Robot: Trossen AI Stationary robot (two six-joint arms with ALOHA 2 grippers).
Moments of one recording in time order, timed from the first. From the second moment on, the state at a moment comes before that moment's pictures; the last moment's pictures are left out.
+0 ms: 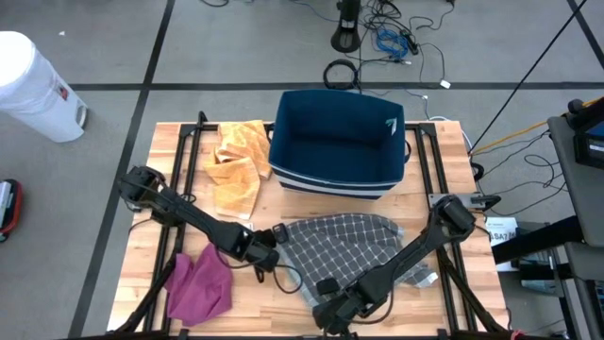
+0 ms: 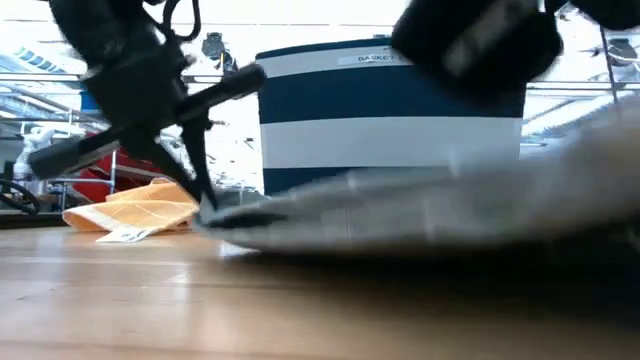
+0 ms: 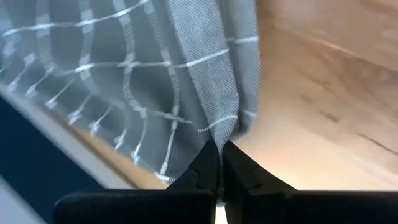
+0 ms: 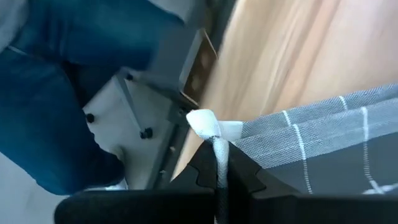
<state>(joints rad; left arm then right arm) -0.43 1.70 0.98 -0.51 -0.47 0.90 0.66 2.07 1.55 -0.45 -0.07 0.40</state>
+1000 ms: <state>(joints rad) -0.43 1.15 1.43 -0.21 -0.59 1.04 0.83 1.30 1.55 -0.44 0.32 -0.24</state>
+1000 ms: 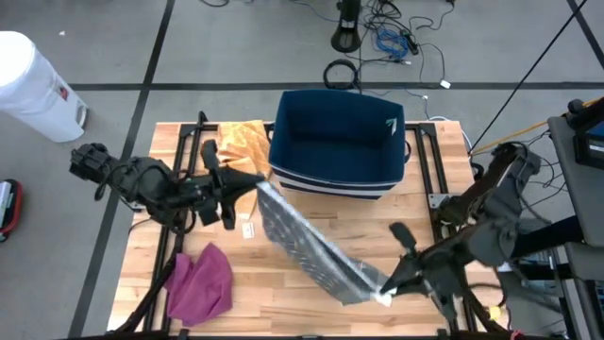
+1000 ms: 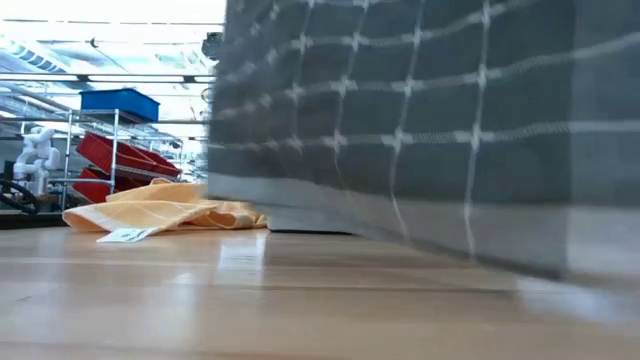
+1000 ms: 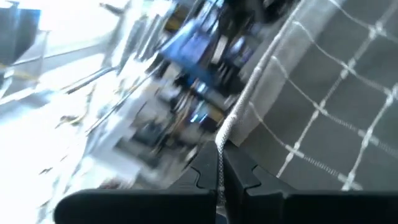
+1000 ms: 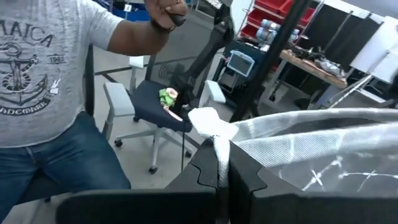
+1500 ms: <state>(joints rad) -0.30 1.17 1.43 -0.27 -0.73 1.06 0.80 1.13 1.55 -0.65 0.46 -0.23</state>
